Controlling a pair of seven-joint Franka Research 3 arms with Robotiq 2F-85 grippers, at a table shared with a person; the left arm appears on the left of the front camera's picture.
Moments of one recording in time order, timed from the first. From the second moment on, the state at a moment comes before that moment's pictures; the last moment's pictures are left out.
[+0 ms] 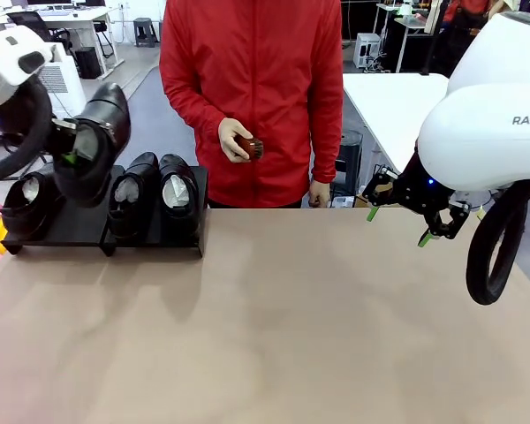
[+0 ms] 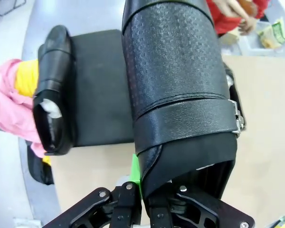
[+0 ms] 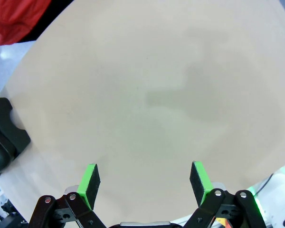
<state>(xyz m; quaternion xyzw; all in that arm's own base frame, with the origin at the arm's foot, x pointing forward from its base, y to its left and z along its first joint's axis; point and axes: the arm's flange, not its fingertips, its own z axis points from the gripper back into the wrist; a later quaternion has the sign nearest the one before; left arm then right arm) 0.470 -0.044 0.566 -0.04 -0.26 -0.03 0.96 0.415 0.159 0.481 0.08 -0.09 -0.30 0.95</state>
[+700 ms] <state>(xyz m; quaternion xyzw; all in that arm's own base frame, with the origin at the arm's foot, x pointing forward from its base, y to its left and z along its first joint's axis) 0.530 0.018 0.505 0.02 -0.26 0.02 0.96 0.415 0.159 0.481 0.08 -0.09 -0.30 0.95</state>
